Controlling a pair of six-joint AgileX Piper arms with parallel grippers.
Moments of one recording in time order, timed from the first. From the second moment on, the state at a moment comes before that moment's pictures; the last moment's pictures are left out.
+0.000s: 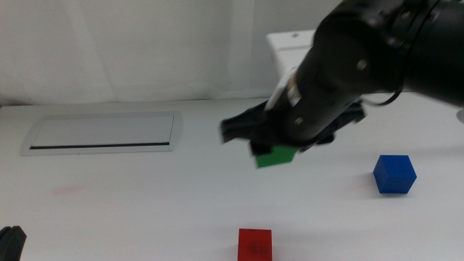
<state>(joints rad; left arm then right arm) 0.01 0.20 0.00 -0.26 0.10 0.15 0.90 1.69 -1.53 -0.19 1.09 0.63</state>
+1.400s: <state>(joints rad) 0.01 0.20 0.00 -0.26 0.10 0.15 1.08 1.74 -1.22 -0.08 0.91 0.91</state>
